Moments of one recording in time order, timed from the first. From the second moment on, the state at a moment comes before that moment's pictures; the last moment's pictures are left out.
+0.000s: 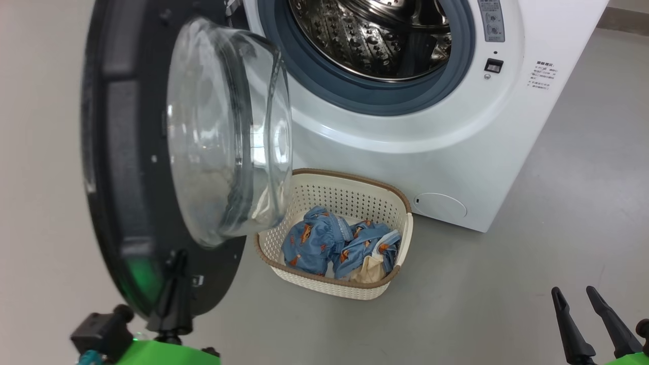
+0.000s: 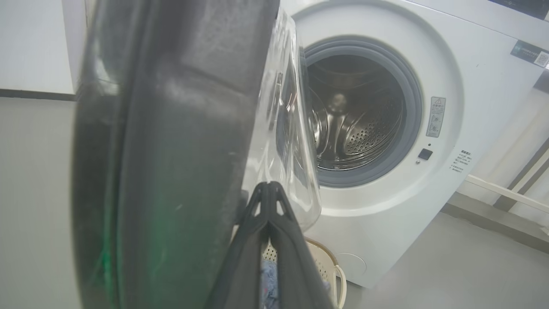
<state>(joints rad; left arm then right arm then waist) -0.02 0.08 -0.21 0.02 -0.49 0.08 -0.26 0.09 -0.31 -0.02 0.22 0.48 0.13 -0.25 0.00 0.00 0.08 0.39</state>
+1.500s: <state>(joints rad) -0.38 0.24 0.42 0.41 -0.40 -0.03 -0.26 0.03 -0.37 -0.02 0.19 0.48 0.13 -0.25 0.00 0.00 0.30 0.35</state>
